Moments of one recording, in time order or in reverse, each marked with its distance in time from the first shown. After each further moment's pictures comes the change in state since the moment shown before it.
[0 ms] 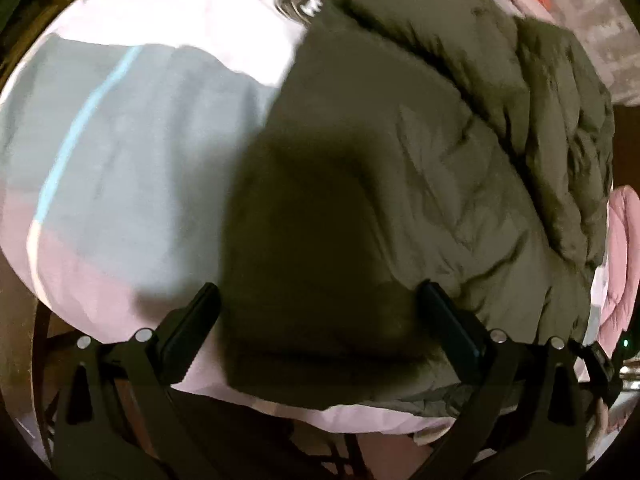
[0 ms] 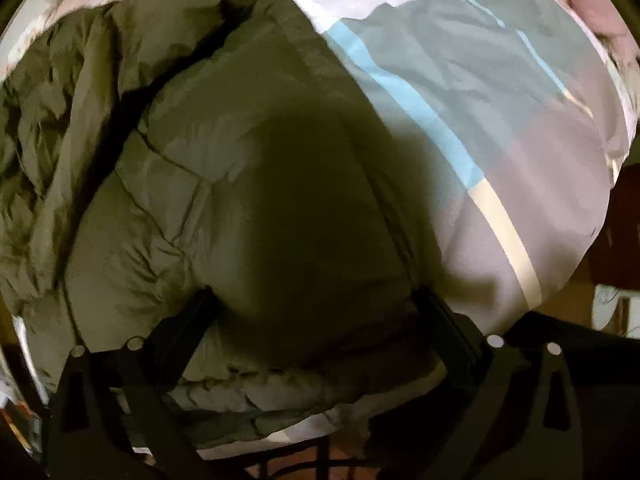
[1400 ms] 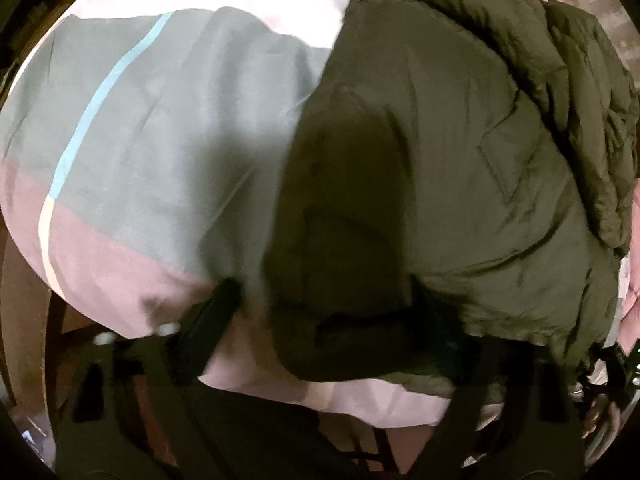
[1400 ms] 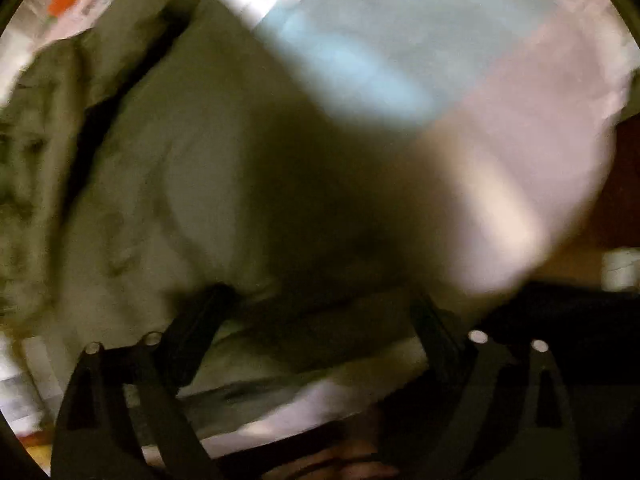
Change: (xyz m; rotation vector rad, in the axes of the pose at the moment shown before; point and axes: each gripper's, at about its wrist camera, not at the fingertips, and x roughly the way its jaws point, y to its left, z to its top) left arm 0.016 0.010 -0.001 0.008 0.003 0.053; right arm 0.009 -0.057 -0.037 0.164 0.031 0.216
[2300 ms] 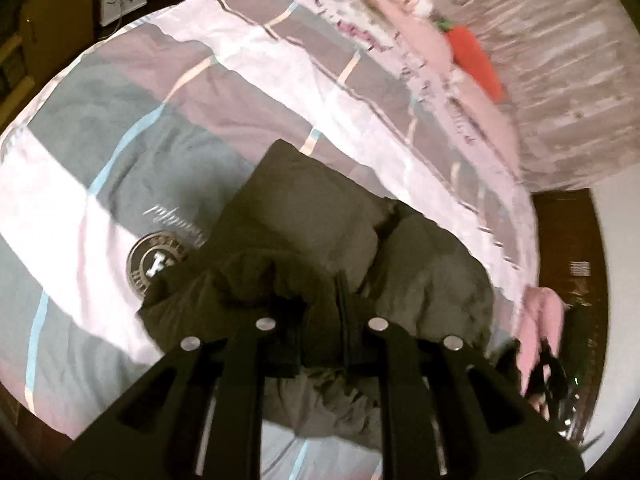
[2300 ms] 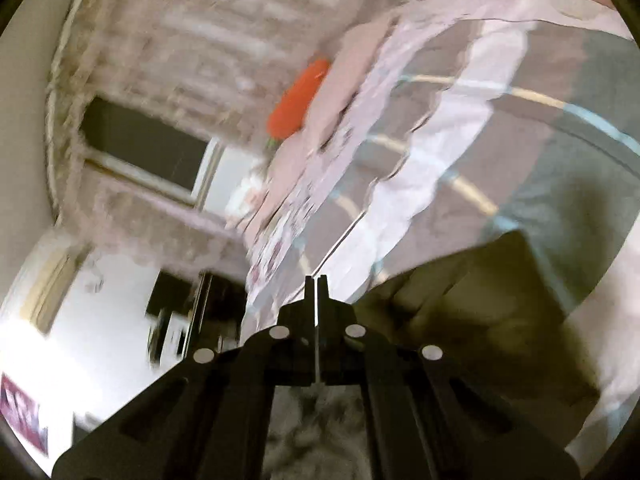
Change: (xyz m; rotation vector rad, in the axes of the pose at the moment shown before) left arm -0.123 -0.106 0.223 -0.123 -0.202 -0.295; right arm -0.092 0.151 0.253 -0.058 -0.363 0.818
